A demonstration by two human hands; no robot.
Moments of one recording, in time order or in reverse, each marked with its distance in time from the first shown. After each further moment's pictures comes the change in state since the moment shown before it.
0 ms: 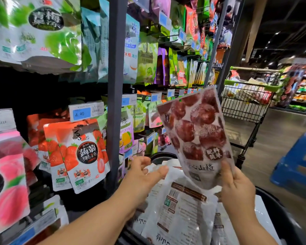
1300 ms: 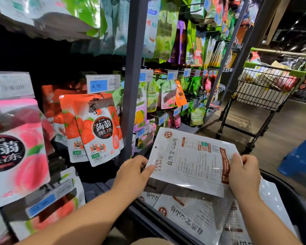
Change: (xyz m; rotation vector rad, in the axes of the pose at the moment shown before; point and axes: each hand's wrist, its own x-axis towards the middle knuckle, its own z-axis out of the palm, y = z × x) left_hand 0.004 -0.066 -0.040 0.630 0.110 0.088; right_hand 0.013 0.033 0.025 -0.179 0.033 0.167
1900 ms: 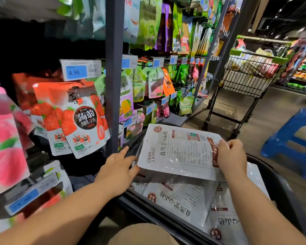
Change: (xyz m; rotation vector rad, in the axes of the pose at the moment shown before) left_hand 0.005 -0.024 0.009 0.405 -0.273 0.046; right_hand 0.016 0.008 -0.005 -0.207 -0.003 0.088
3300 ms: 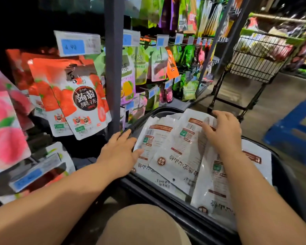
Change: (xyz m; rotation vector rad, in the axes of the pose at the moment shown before) left_hand 0.001 0.004 -0.001 0.087 0.011 -0.043; right_hand 0.019 -0.005 0.020 -0.422 -0.087 -0.459
